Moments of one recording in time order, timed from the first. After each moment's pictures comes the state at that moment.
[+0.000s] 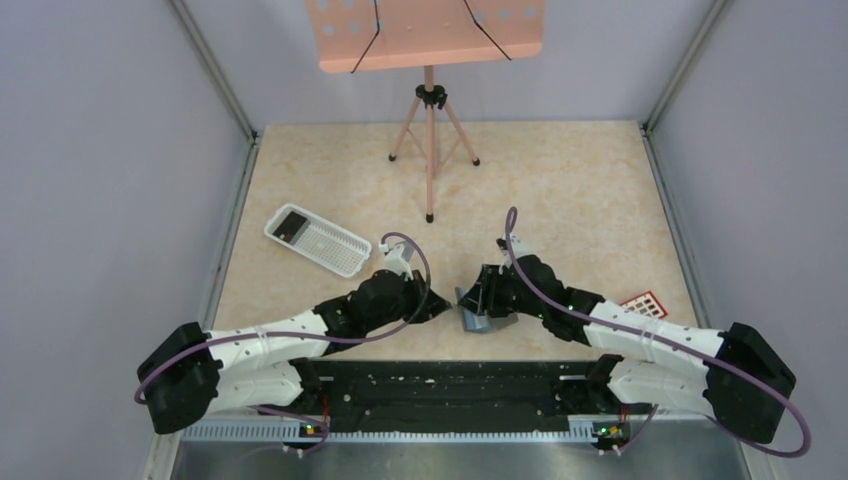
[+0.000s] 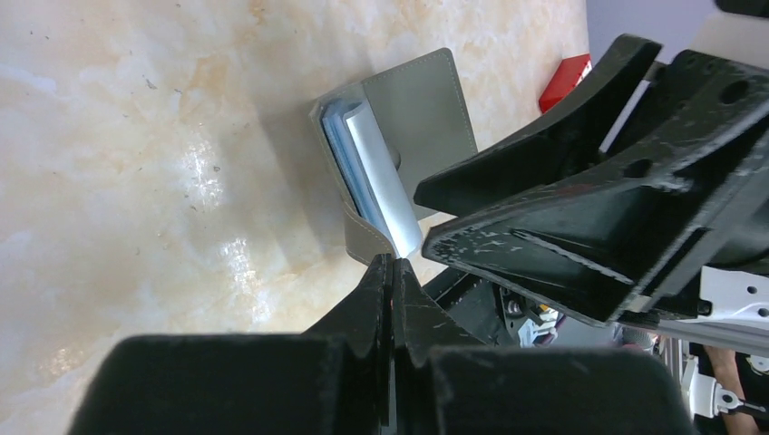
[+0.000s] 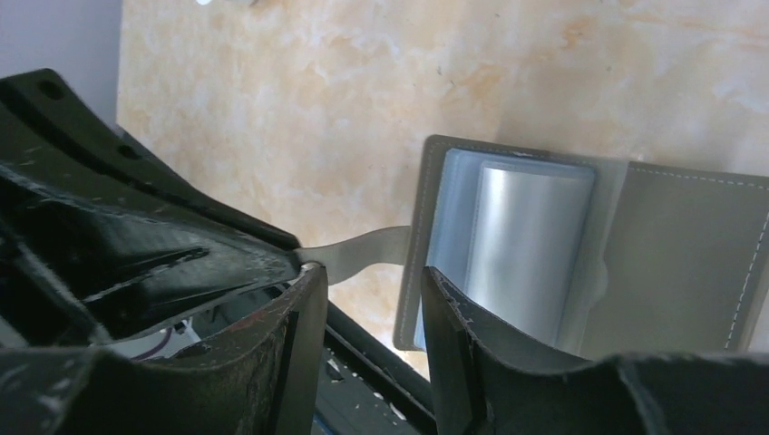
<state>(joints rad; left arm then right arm) -0.98 1.09 0.45 0.18 -0.04 -0.99 0.87 1.05 0.48 0.03 -0.06 0.81</state>
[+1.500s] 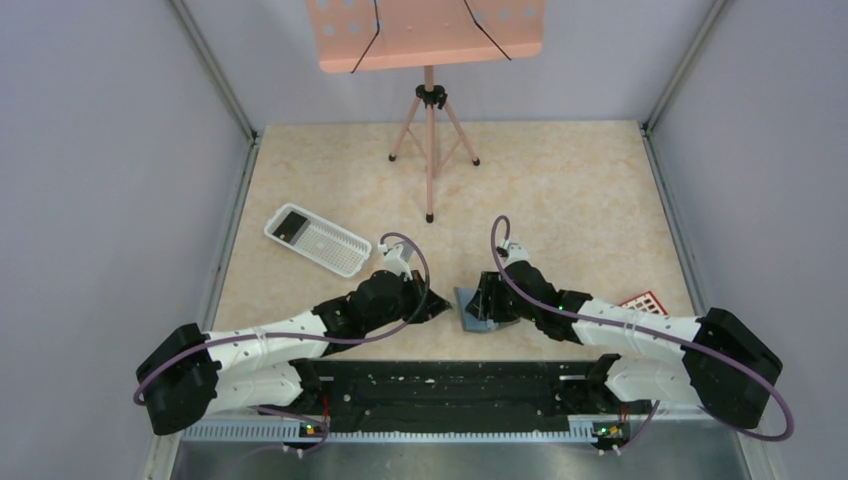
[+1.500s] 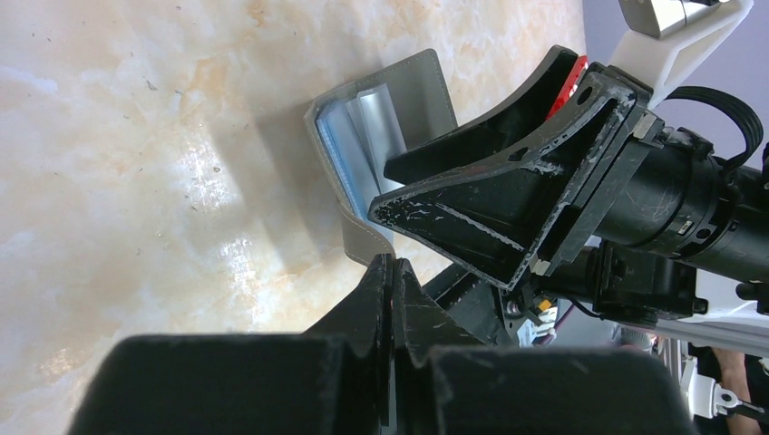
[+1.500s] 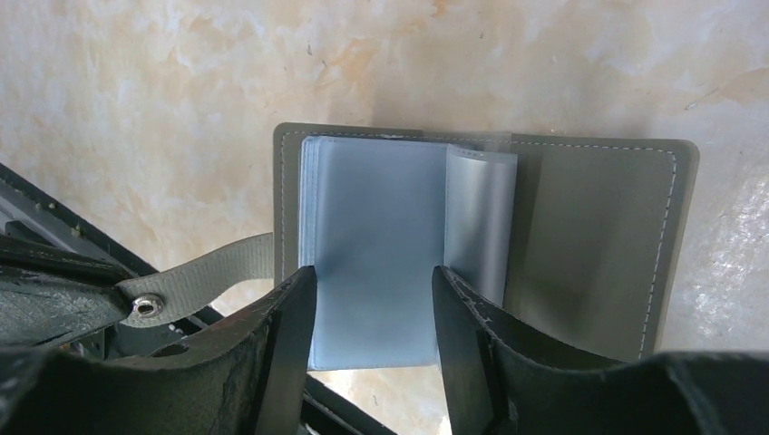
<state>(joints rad) -0.98 1.08 0.44 0.19 -0.04 -0.99 0.87 1.15 0.44 0.00 0.06 0.77</state>
